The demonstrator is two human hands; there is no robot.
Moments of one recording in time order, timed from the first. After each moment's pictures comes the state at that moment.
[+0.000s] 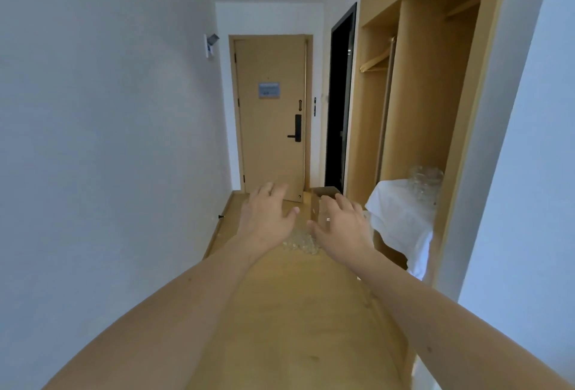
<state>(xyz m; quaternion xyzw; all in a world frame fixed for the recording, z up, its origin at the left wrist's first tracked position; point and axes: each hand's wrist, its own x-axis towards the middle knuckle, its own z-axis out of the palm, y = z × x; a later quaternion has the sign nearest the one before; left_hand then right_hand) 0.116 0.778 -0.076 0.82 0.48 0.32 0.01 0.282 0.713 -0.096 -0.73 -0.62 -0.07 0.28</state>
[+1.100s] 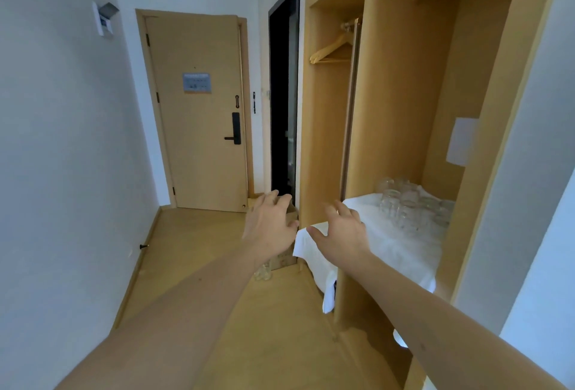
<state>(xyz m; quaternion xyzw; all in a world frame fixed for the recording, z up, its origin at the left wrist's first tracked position) 0.321 1.127 -0.086 0.88 0.39 0.25 0.06 0.464 1.032 -0.105 -0.82 -0.52 -0.08 0.24</state>
